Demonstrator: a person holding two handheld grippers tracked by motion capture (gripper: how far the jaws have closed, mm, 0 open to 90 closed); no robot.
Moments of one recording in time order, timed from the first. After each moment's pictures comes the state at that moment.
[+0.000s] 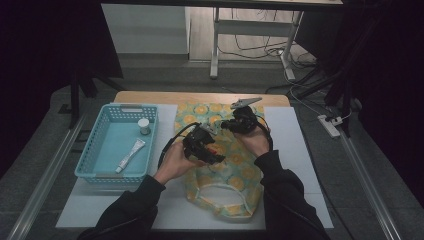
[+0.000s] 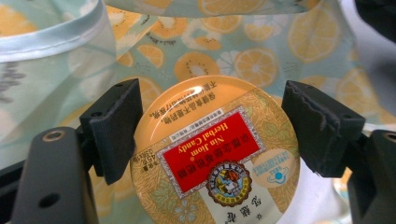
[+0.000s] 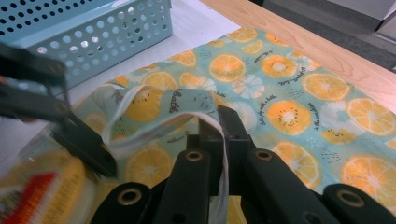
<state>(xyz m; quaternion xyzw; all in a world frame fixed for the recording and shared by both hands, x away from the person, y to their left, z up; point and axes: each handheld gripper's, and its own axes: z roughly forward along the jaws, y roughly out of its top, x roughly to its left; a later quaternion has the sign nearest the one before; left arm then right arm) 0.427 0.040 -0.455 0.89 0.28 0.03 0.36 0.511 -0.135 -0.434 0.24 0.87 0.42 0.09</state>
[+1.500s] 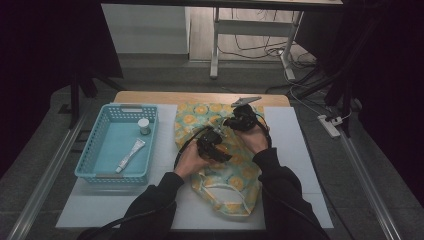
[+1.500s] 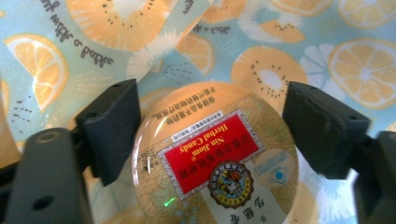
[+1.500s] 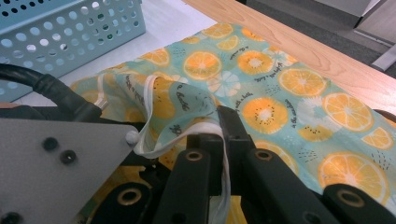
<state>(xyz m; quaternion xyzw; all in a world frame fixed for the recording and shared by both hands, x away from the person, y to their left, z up) 0.474 0.012 -0.521 0.89 0.29 0.06 0.34 0.529 -0.137 -0.448 0.26 0.86 0.42 0.11</state>
